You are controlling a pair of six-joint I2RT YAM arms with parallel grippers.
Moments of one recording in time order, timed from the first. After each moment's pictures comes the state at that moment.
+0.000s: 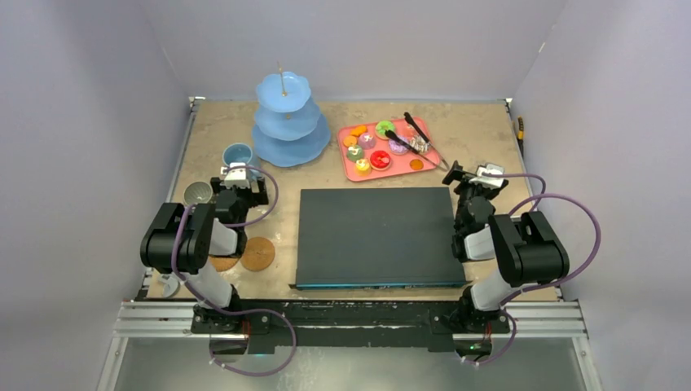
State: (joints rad) left arm -0.02 1.67 0.28 1.22 -0.07 0.01; right arm 0.08 1.58 0.25 1.41 0.37 0.07
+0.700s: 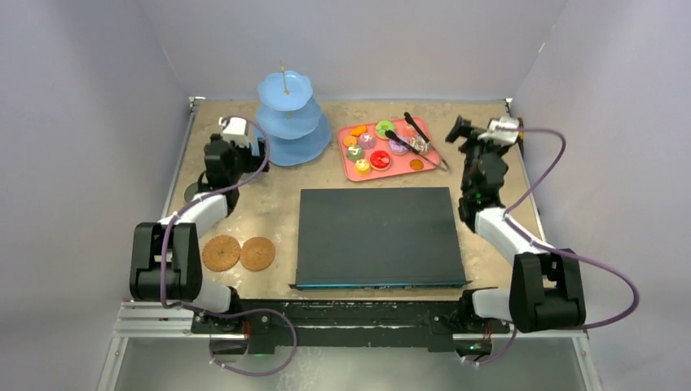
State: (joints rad) left arm -0.01 1.48 0.66 0.54 0.06 0.01; right arm 0.11 1.30 0.53 0.90 0.35 0.10
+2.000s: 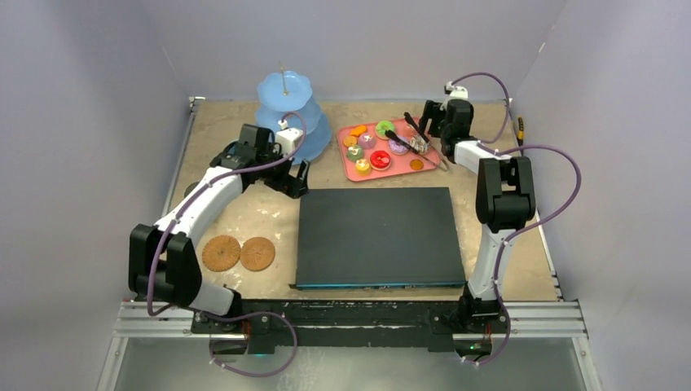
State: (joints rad) left arm -0.25 1.44 1.13 -0.56 0.39 0.13; right arm 0.06 2.06 1.39 0.20 -0.02 0.20
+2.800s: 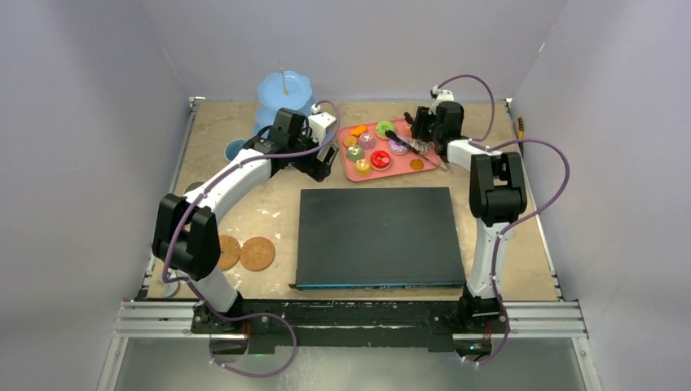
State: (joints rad) left arm -0.43 1.67 1.34 -0.45 0.19 0.16; right arm 0.09 2.14 1.44 0.18 -0.12 0.16
